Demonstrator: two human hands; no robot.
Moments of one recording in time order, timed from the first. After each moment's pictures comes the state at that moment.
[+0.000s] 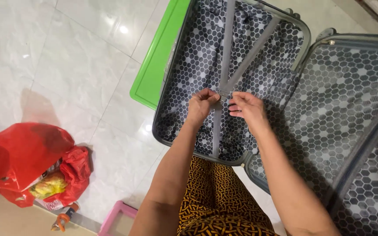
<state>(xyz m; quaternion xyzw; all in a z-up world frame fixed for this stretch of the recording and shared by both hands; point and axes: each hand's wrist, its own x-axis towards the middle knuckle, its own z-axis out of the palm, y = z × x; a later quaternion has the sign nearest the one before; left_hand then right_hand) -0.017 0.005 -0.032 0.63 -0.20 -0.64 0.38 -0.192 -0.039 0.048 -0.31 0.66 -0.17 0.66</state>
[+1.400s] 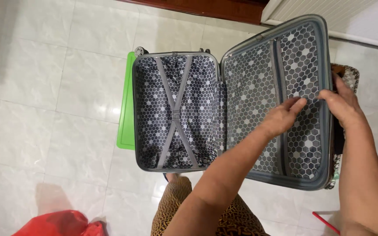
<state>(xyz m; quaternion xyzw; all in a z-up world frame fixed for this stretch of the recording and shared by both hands) -0.344 -0.004 0.202 0.44 -0.56 -0.69 0.12 -0.529 0.006 0.254 -0.35 0.84 -0.20 0.35</state>
